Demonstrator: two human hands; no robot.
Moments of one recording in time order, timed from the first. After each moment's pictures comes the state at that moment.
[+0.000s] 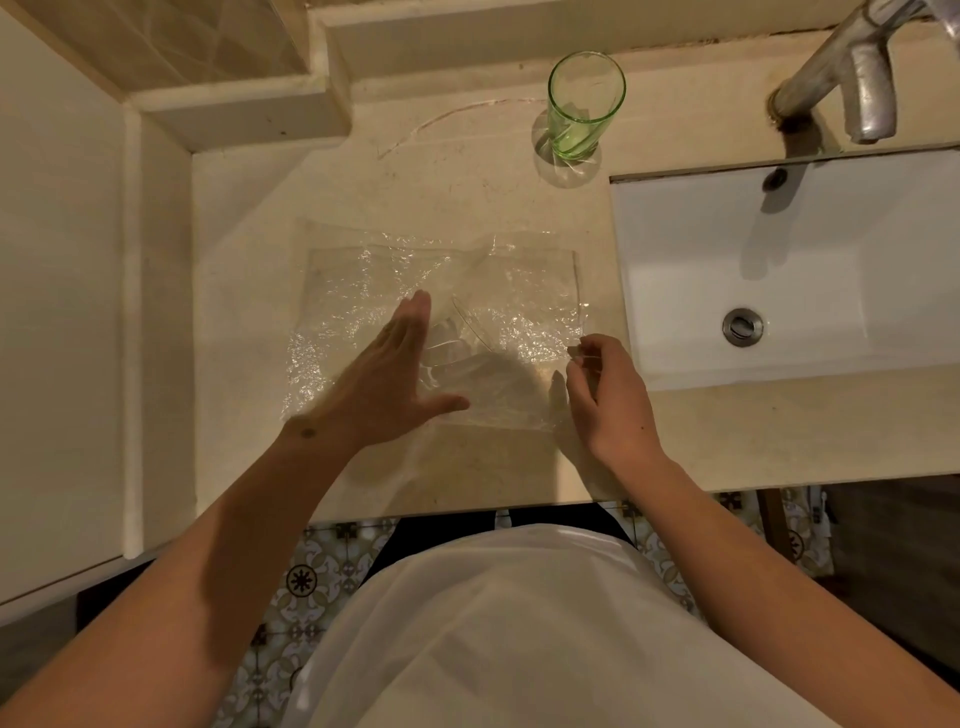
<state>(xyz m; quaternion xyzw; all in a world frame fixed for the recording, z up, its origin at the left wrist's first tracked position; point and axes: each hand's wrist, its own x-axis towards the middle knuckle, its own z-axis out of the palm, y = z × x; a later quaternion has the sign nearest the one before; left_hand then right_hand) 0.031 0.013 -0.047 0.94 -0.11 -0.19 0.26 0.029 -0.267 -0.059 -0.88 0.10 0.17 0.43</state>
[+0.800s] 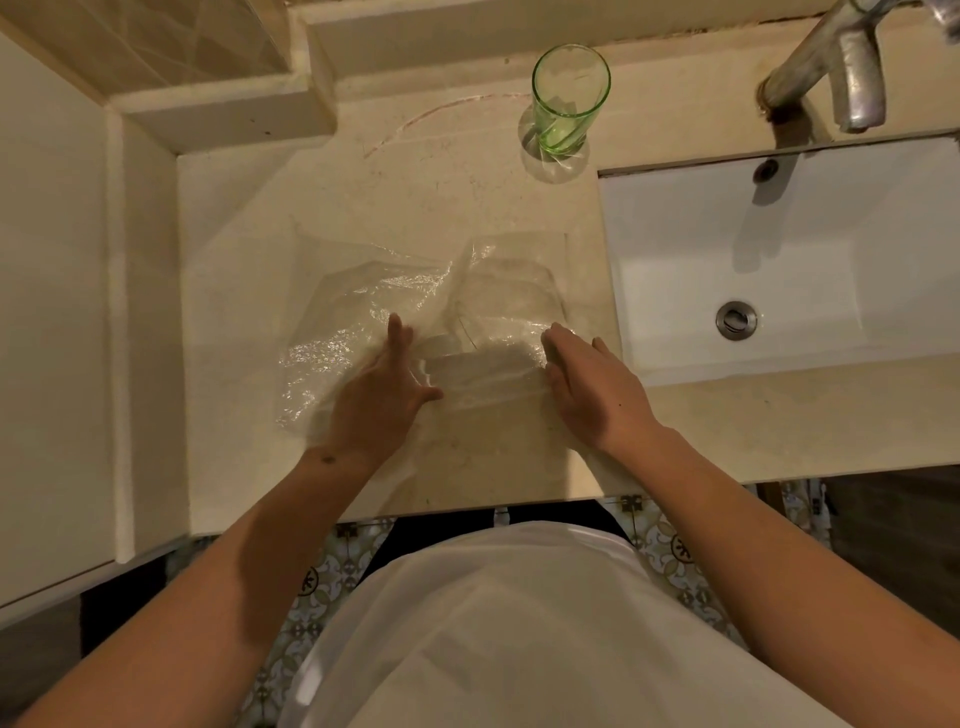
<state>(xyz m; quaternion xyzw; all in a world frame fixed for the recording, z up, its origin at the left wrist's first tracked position) 0.014 -0.013 -0.053 0.96 0.06 -0.18 0.22 0.050 -0.274 -0.055 -0.93 -0.10 0.20 0.27</state>
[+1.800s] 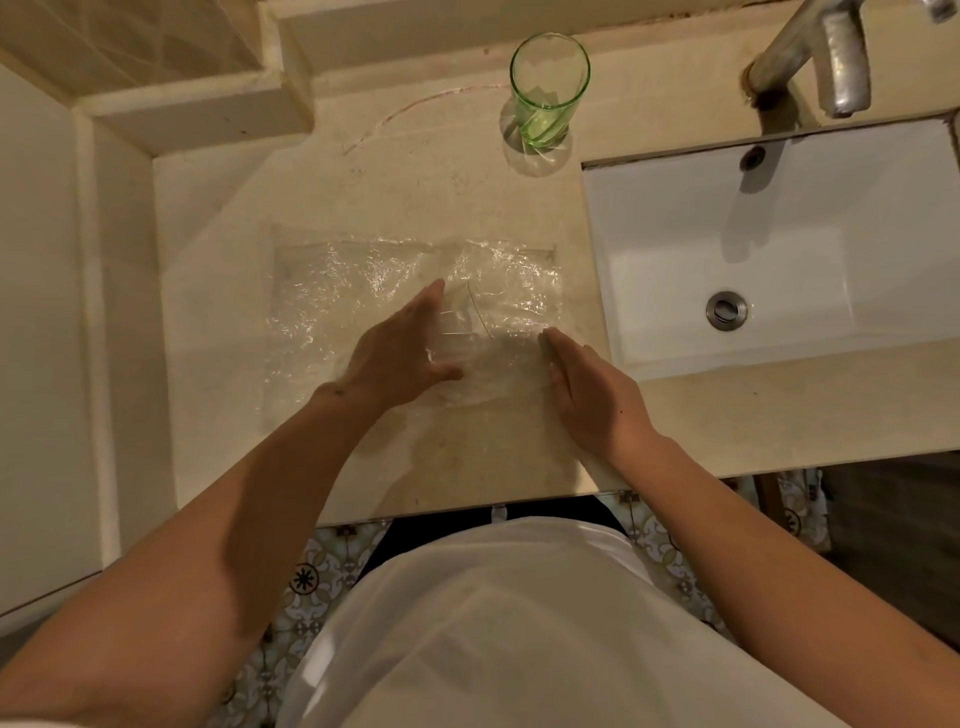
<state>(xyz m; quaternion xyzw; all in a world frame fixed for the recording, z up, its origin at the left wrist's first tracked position) 0.072 -0.030 -0.059 0.95 -0.05 -0.21 0.23 0.035 -0.288 -0.059 -0.94 -0.08 0.14 0.31</state>
